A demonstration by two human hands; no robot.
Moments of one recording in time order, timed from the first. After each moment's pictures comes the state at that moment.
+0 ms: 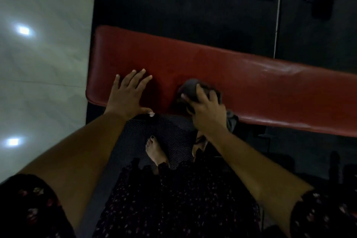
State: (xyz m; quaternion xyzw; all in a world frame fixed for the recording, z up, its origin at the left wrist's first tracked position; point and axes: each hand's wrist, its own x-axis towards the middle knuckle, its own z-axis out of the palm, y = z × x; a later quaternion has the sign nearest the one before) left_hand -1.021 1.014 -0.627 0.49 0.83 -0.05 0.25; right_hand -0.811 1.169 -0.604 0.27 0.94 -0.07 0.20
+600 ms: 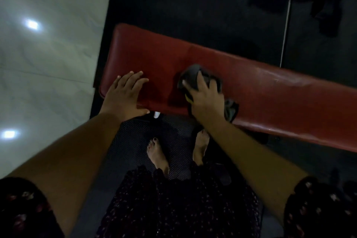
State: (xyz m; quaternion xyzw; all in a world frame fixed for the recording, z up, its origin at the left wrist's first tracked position) left_hand -1.038 0.970 -0.628 0.47 0.86 0.03 0.21; right_hand -0.863 1.167 -0.618 0.25 0.96 -0.01 0.11
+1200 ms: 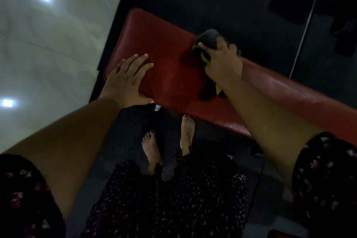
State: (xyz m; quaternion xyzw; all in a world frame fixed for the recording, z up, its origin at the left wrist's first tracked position) left_hand -1.044 0.969 -0.628 0.43 0.88 0.05 0.21; right_hand -0.952 1.243 -0.603 0.27 0.94 -0.04 0.20
